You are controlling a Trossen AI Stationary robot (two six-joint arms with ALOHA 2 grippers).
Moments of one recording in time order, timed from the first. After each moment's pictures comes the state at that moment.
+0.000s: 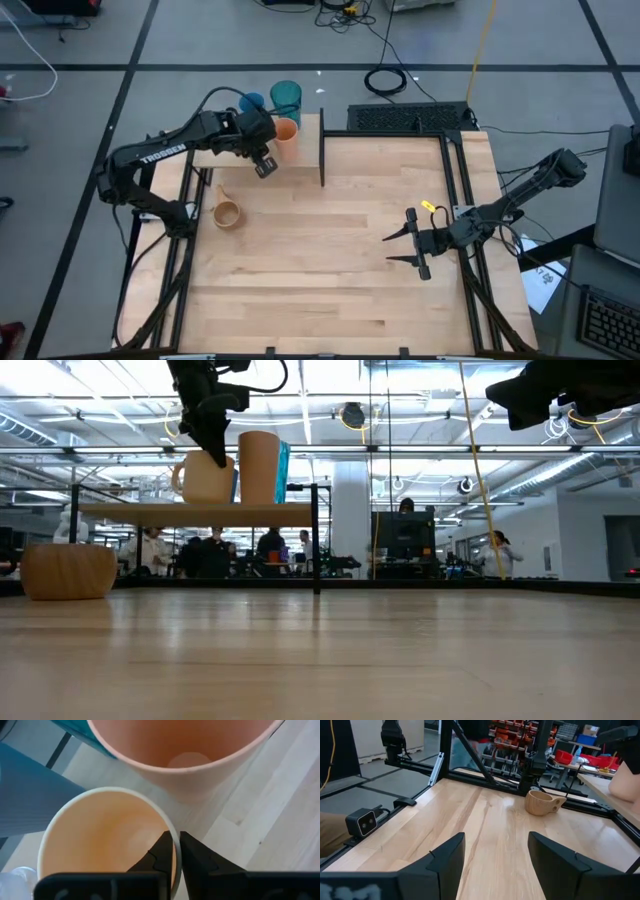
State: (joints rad) left arm 0.46 1.42 1.42 -1.09 -0.21 -0.04; right arm 0.54 0.83 0.27 0.40 0.37 -0.09
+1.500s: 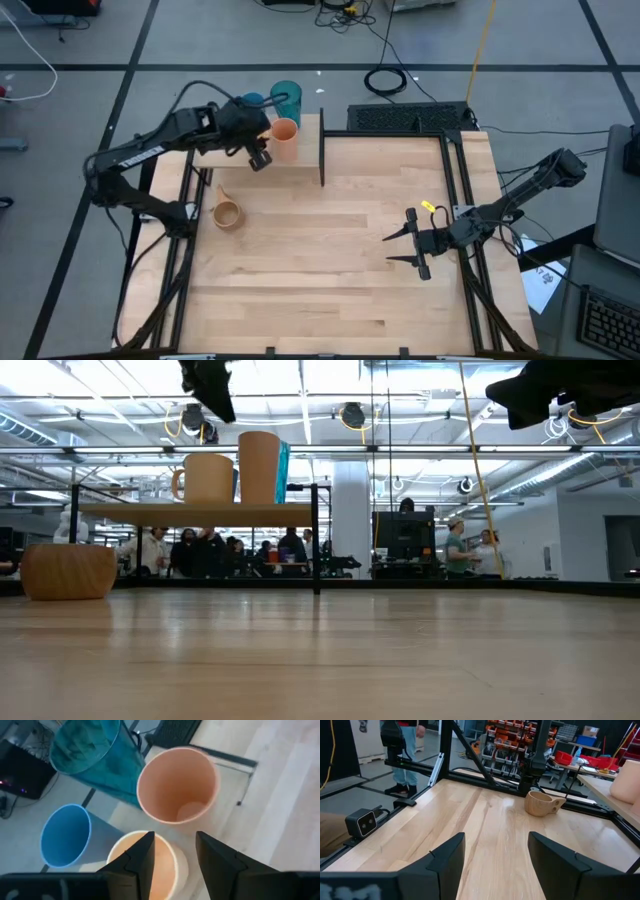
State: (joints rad) left arm 0.38 1.35 1.56 -1.09 -0.32 0.07; right arm 0.54 0.83 0.27 0.40 0.37 -0.09
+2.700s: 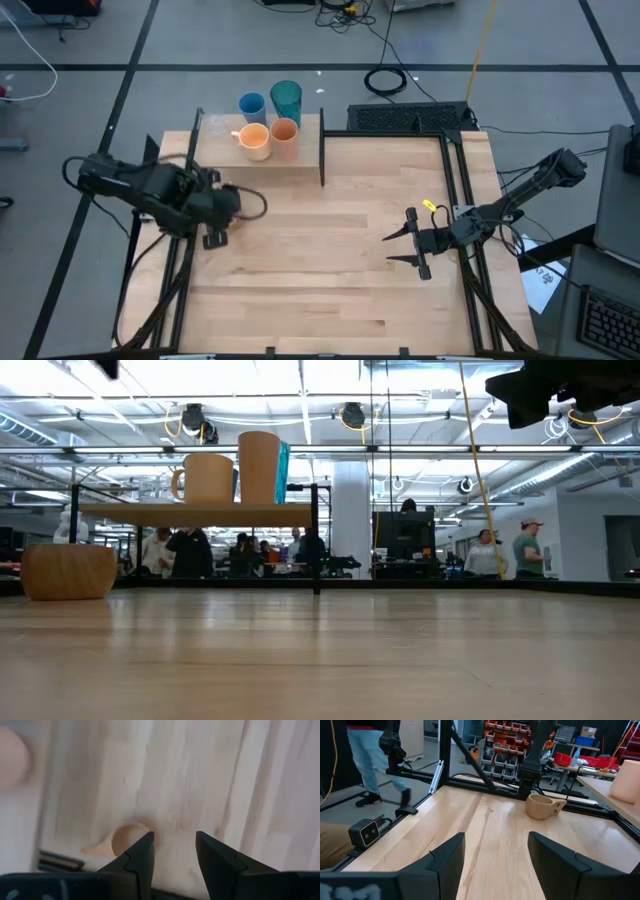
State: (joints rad) left arm -0.32 1.24 1.49 -1.57 -0.21 -0.49; right arm 0.54 0.83 0.27 0.42 0.37 -0.06
